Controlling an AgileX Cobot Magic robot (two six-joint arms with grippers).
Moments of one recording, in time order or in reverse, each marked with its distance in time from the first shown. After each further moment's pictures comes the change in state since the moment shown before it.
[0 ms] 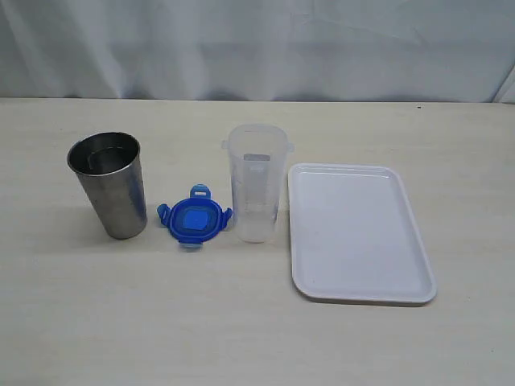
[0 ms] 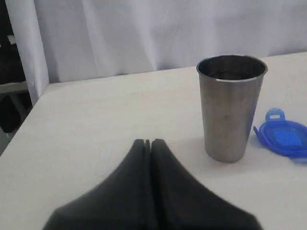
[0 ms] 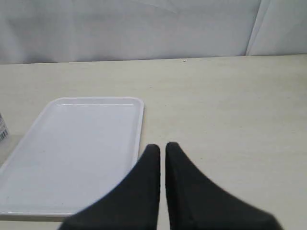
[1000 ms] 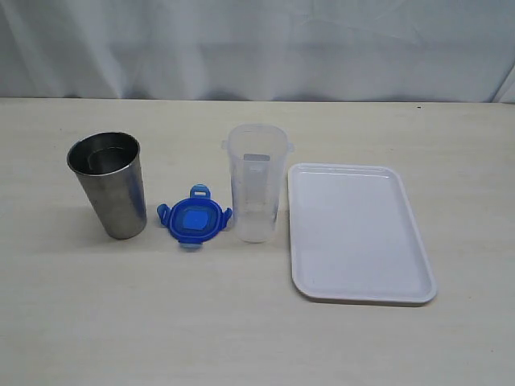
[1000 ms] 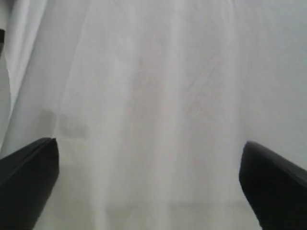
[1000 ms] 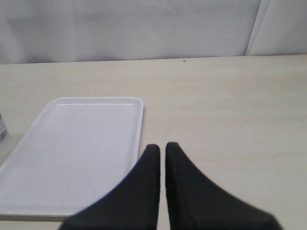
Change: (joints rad) left arm 0.000 0.388 0.000 0.179 -1.007 -0.392; right arm 0.000 0.000 0.000 0.000 0.000 0.000
